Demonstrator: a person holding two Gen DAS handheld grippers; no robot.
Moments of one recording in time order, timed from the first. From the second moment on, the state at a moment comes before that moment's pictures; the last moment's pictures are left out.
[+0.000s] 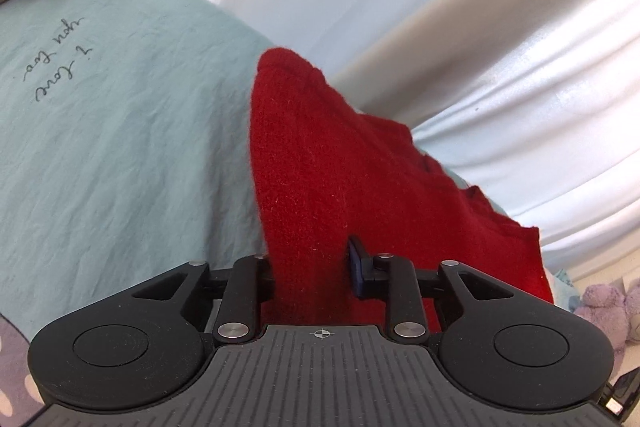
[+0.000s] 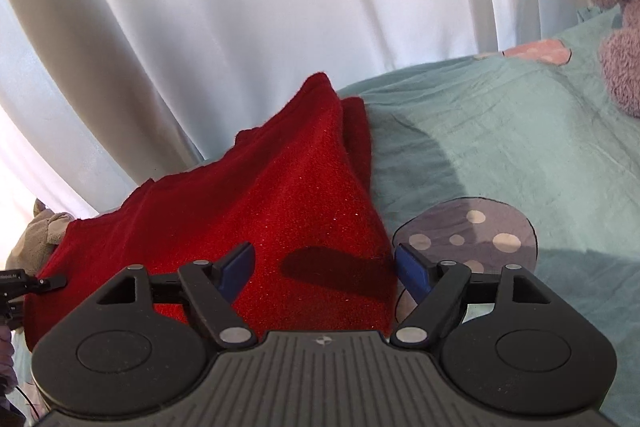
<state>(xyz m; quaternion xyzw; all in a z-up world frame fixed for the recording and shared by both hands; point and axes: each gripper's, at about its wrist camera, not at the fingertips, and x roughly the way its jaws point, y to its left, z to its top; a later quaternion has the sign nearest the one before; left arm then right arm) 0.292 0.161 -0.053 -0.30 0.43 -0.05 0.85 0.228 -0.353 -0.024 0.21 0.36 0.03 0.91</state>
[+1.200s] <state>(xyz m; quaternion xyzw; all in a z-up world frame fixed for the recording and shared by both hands) 0.279 0.166 -0.045 -0.27 0.43 -0.03 0.86 0.243 -0.303 0.001 -0.01 0.32 0.00 0.95</state>
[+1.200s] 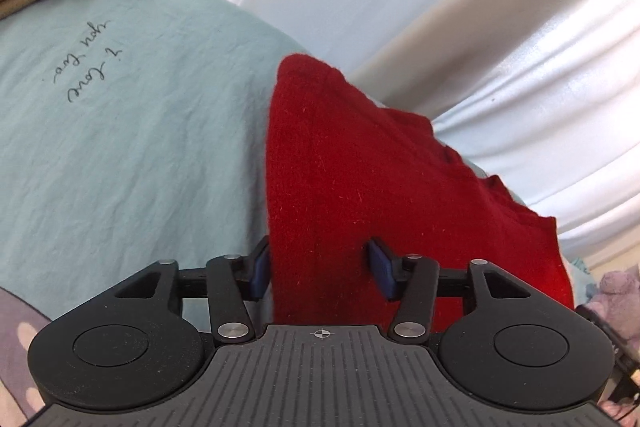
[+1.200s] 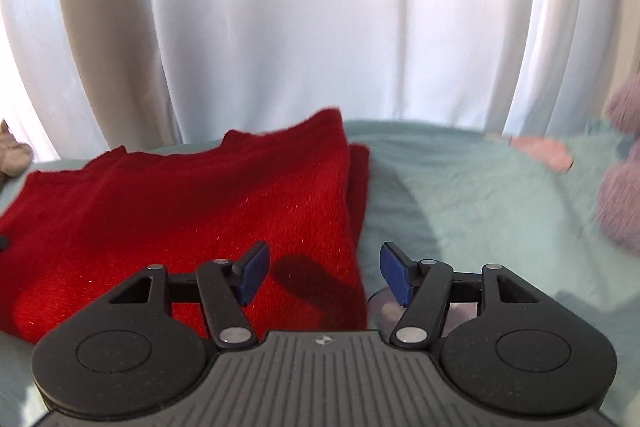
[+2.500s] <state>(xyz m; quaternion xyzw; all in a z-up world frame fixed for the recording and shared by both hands) 0.289 0.147 -0.029 -0.33 0.42 -0.08 0.84 0.224 -0.143 -0.020 -0.12 0.25 0.16 0.95</state>
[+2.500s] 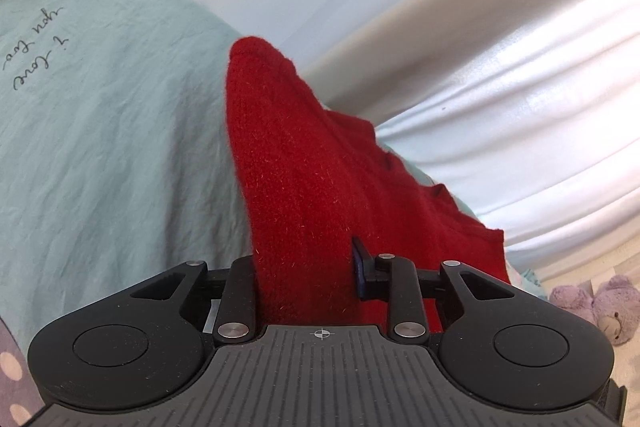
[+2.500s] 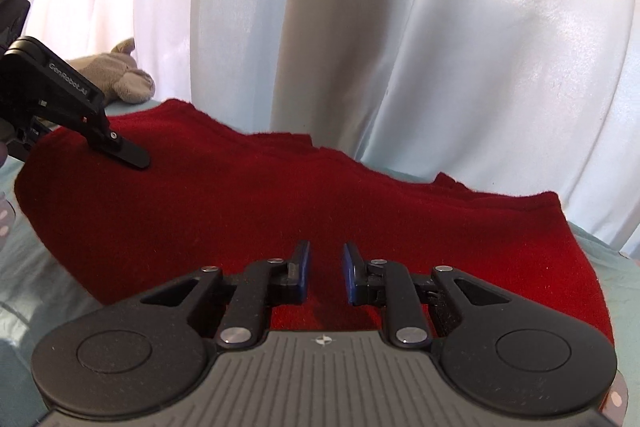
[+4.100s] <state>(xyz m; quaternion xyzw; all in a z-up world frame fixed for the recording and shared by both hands) 0.226 -0.009 0.002 -0.08 0.39 -0.13 0.91 0.311 -0.277 0.007 0.27 0.41 0.21 0.85</state>
